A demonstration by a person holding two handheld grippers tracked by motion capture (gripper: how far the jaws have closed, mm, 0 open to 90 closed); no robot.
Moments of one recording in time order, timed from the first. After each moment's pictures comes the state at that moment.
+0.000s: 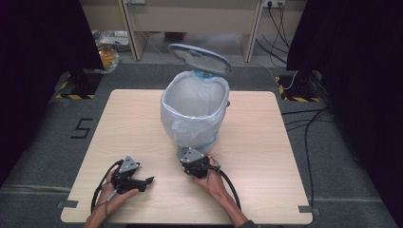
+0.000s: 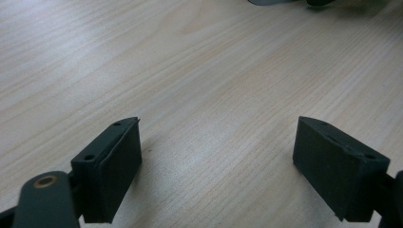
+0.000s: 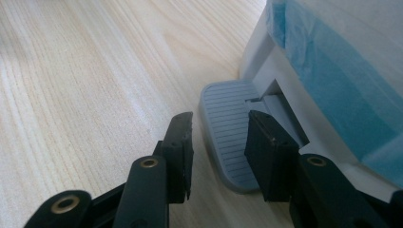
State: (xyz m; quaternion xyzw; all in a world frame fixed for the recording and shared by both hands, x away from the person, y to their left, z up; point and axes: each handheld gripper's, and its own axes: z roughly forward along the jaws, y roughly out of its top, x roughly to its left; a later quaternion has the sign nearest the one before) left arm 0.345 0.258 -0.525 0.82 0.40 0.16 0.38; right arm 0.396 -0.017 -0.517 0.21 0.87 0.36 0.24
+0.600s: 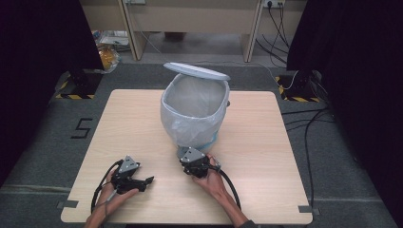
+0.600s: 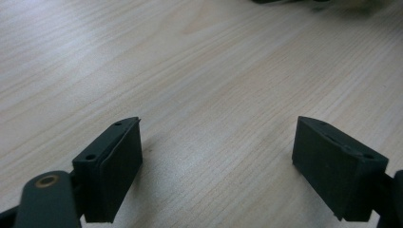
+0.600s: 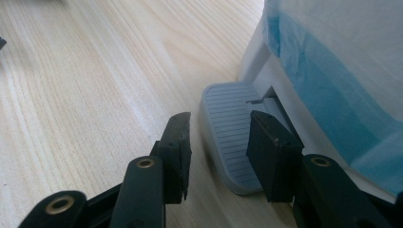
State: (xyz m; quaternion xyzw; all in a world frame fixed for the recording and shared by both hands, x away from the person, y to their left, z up) left arm 0.345 0.258 -0.524 0.82 0.40 0.16 0.38; right arm 0.395 -0.017 -0.513 0.21 0.87 0.37 0.24
